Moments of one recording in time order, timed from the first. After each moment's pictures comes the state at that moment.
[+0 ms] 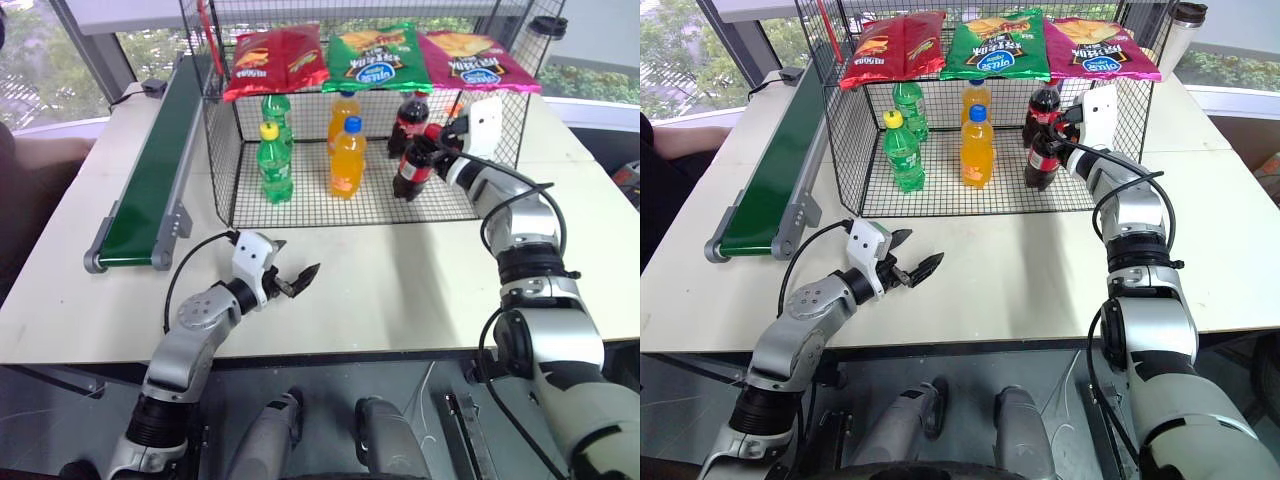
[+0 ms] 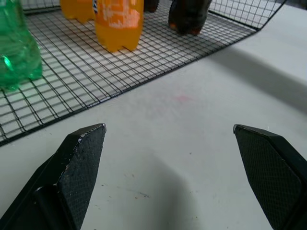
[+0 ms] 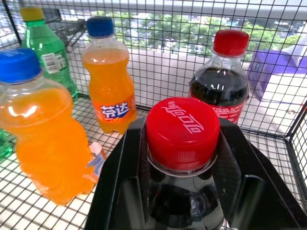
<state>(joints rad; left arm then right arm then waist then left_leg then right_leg) -0.19 0.28 -0.10 -0.28 -0.26 0.48 -0.49 -1.01 -0.45 -0.11 0.79 0.22 0.14 0.48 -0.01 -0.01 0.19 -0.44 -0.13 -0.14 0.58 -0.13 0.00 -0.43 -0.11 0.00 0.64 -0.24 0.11</state>
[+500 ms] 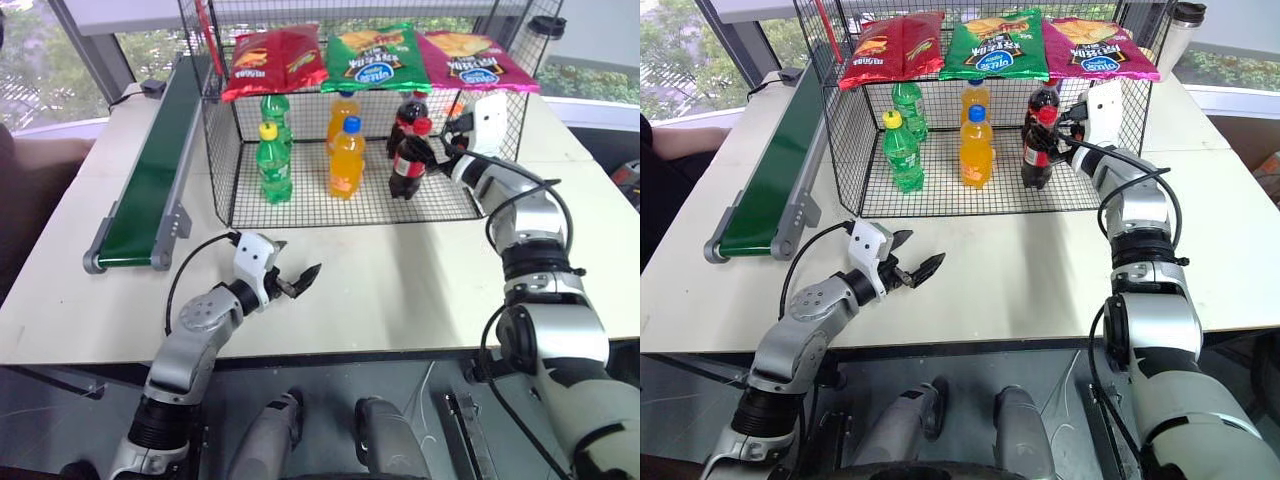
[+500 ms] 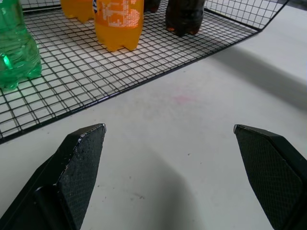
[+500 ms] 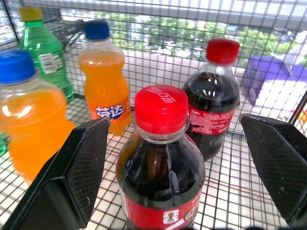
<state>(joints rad) -0.18 0.28 -0.10 -0.28 -0.26 0.48 -0.47 -0.96 -0.50 -0.12 0.69 0.20 0.18 0.55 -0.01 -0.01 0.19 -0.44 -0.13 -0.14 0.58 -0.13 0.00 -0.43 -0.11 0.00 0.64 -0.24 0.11</state>
